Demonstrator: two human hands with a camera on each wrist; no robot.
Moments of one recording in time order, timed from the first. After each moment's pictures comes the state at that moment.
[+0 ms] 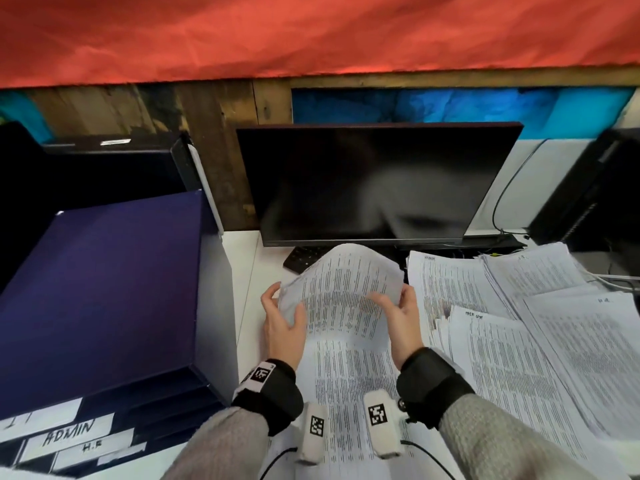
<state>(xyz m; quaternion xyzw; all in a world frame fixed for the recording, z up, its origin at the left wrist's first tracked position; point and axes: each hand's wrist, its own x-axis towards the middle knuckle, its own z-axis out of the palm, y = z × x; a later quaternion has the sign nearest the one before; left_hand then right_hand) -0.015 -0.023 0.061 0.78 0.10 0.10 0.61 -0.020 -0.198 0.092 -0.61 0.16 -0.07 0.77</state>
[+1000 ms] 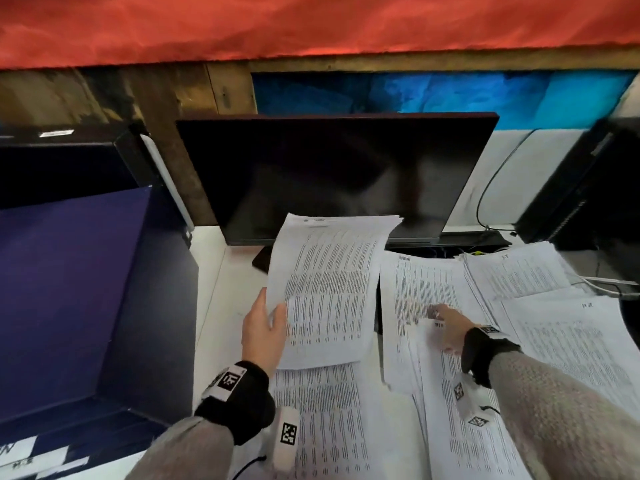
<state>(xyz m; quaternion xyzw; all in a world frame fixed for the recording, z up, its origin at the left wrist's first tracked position) 0.001 -0.074 0.071 0.81 0.05 0.07 0.59 0.041 -0.425 0.010 -0.91 0.15 0.25 0.28</state>
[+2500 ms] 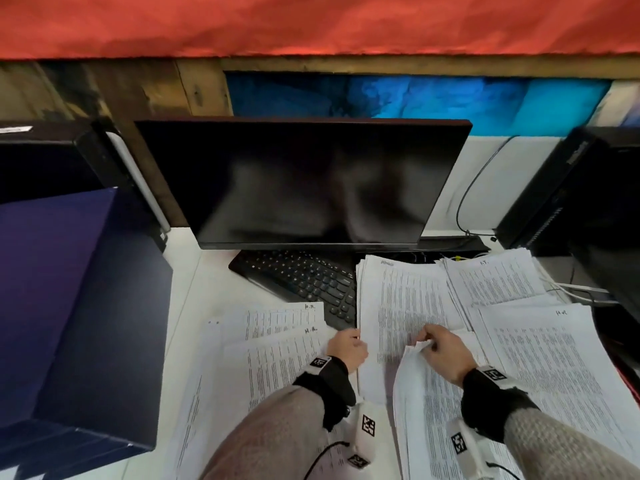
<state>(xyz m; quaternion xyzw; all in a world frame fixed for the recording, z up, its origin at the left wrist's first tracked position) 0.033 -0.236 -0.018 0.75 0.10 -0.27 0.59 -0.001 -0.440 0.014 -0.93 0.09 0.11 0.34</state>
